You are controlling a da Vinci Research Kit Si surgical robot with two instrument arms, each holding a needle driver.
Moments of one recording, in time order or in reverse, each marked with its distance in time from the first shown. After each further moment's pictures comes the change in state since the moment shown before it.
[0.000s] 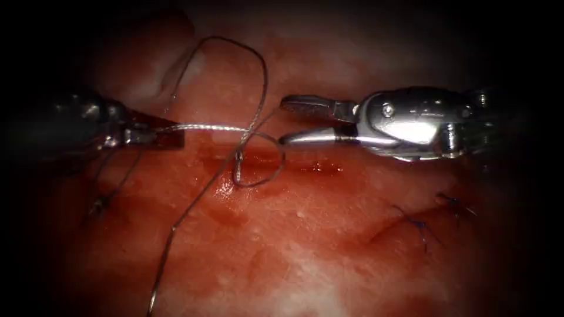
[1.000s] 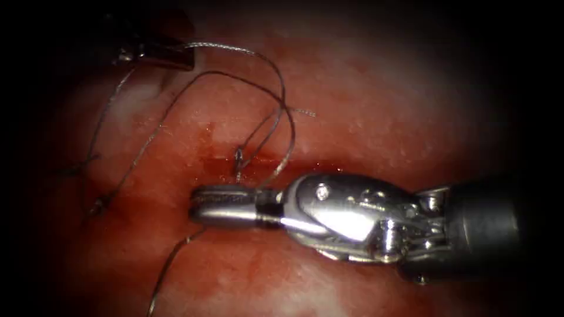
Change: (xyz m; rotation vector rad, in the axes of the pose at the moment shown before) right arm 0.002 -0.011 0.008 0.127 0.166 0.310; left arm 0.000 -0.007 0.000 0.034 -0.005 0.000
